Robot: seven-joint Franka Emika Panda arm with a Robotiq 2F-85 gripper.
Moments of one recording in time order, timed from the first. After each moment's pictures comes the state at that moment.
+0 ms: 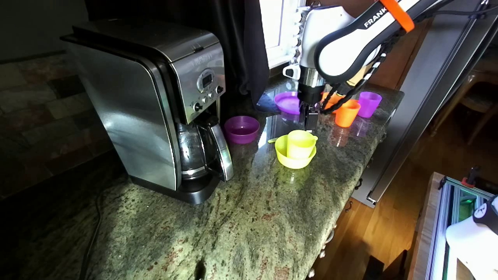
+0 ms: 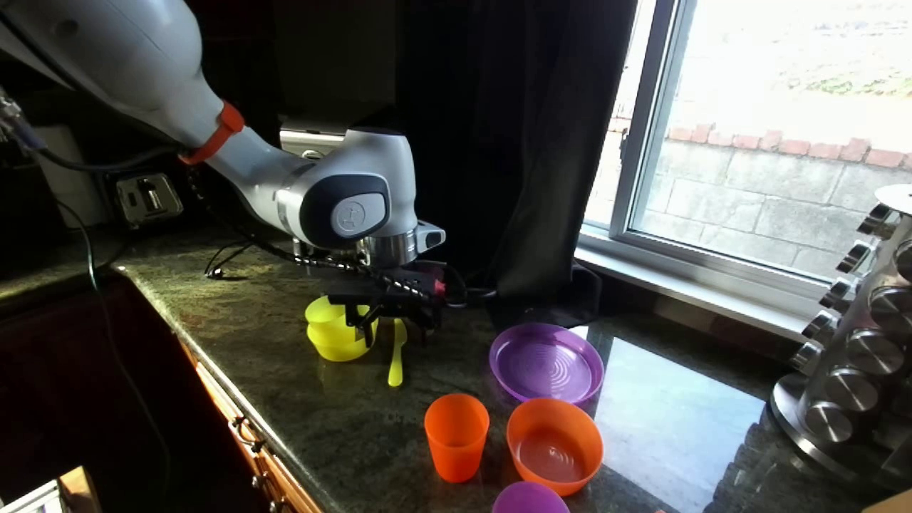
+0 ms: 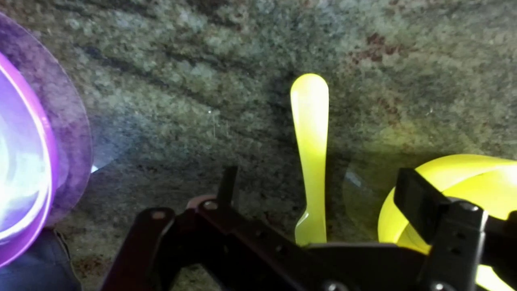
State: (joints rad) arm -0.01 0.09 0.00 -2.36 -0.05 2.46 -0.68
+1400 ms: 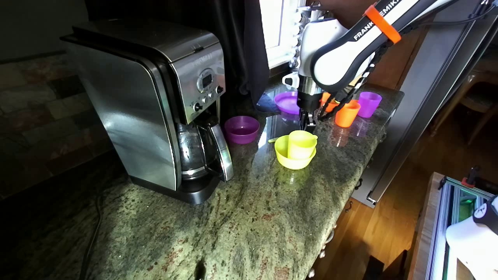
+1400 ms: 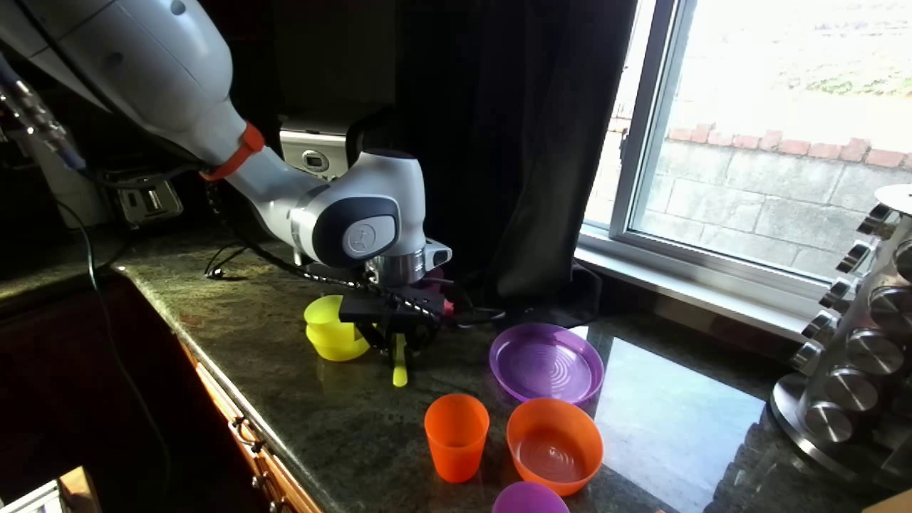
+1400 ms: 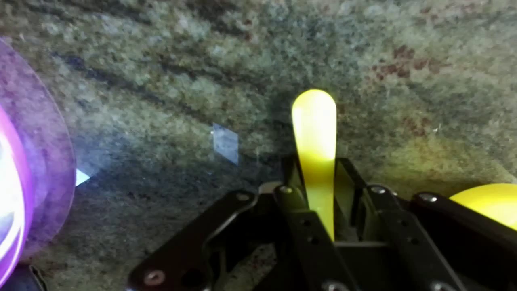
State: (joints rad) arm -0.04 0.16 0.01 -2.35 -0.04 2.49 -0.72
